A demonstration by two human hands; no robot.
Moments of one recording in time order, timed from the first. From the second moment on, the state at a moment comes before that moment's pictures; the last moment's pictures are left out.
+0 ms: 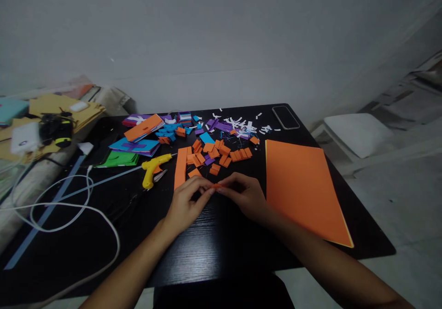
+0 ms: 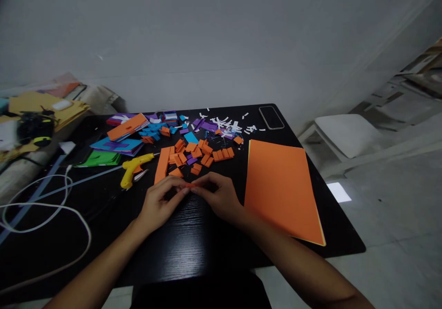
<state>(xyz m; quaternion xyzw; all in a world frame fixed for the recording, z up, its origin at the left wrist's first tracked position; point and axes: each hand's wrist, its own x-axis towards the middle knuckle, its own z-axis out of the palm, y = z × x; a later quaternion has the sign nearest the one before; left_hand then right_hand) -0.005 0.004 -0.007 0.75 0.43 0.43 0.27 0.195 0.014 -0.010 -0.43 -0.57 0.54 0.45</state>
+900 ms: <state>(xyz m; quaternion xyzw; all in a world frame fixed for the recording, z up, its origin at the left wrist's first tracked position) -0.006 0.001 -0.010 0.72 0.43 0.45 0.30 0.190 0.012 -0.017 -0.41 -0.57 0.57 0.43</state>
